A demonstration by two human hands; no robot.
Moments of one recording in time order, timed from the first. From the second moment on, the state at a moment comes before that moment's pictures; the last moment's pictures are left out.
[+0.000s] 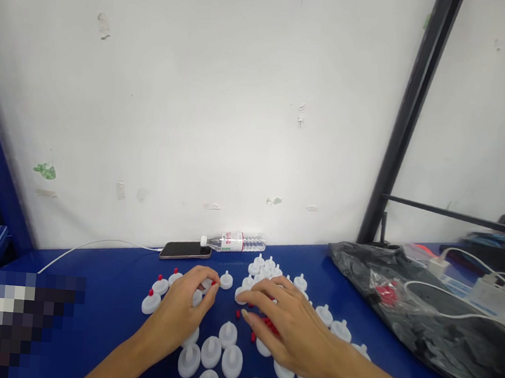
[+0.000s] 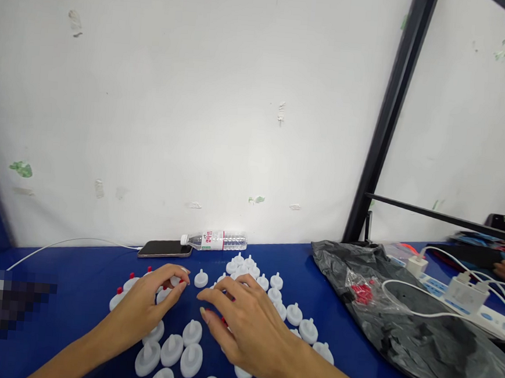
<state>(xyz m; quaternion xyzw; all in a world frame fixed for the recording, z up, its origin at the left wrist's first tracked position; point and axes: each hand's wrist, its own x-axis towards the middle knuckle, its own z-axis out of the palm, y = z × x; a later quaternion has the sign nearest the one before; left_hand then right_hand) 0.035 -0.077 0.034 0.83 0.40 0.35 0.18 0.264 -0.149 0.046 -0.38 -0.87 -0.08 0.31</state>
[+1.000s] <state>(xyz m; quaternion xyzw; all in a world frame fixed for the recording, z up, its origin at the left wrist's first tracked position) 0.030 -0.067 0.016 0.86 0.43 0.25 0.10 0.278 -0.125 0.034 -0.57 -0.81 -0.08 0.08</state>
